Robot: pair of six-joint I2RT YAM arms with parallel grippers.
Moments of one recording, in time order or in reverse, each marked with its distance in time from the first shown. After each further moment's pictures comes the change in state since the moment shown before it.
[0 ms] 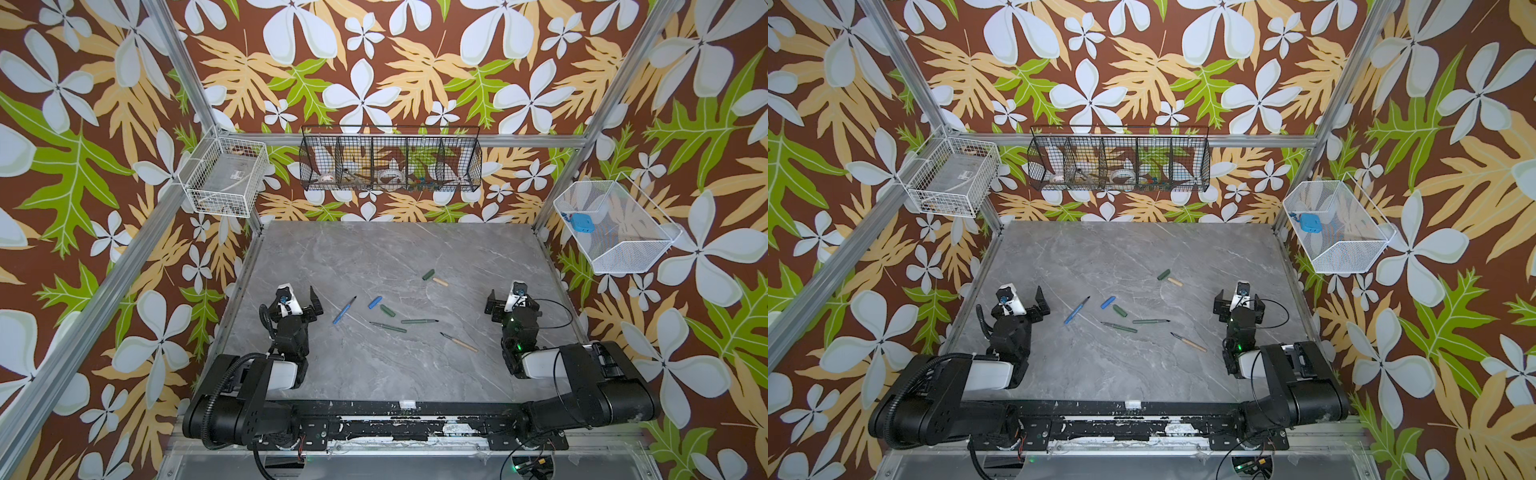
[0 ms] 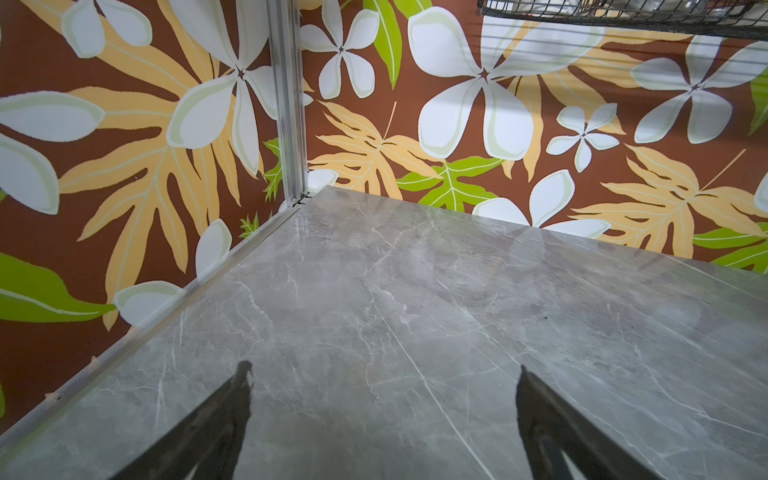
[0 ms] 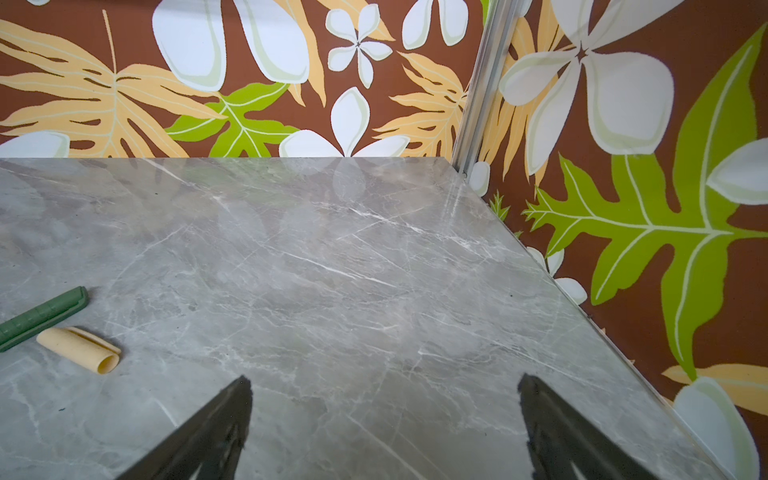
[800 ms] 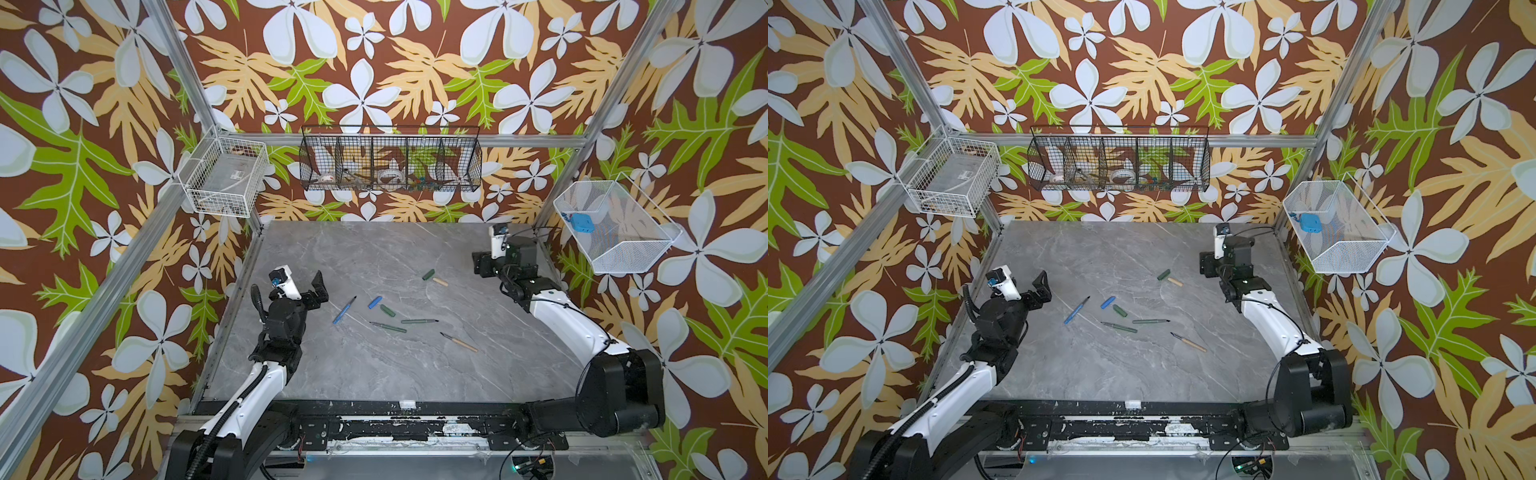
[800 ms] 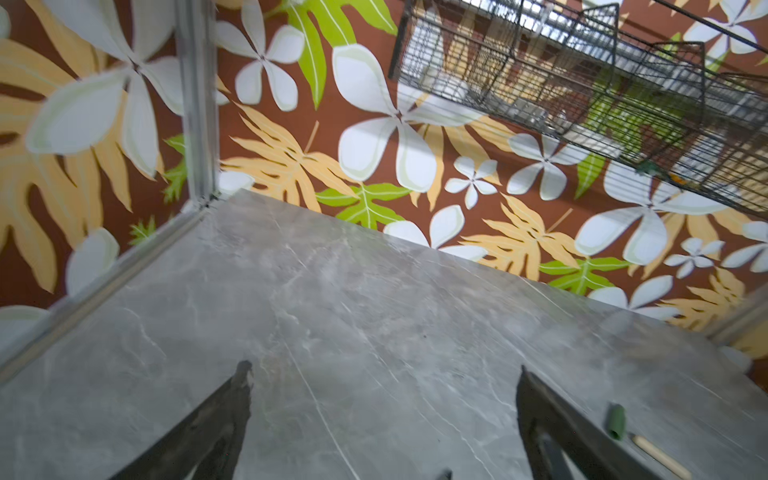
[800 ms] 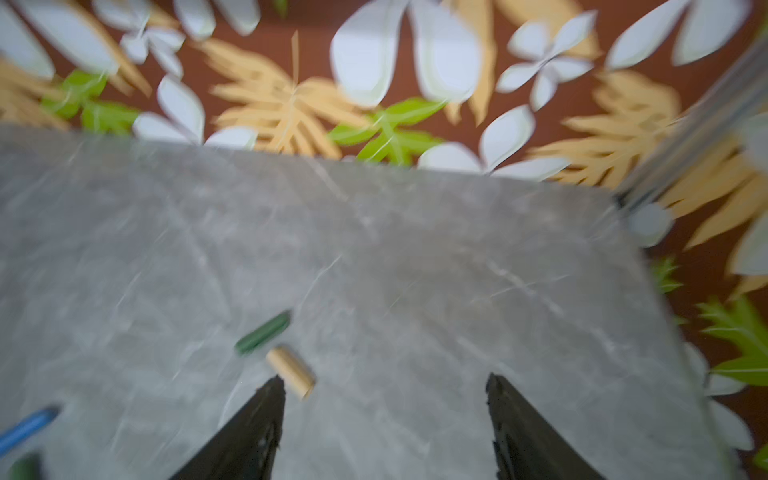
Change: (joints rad) left arm -0.037 -0.432 0.229 -0.709 0.233 -0.220; right arm 0.088 -0.039 0.828 -1.239 -0.370 0.001
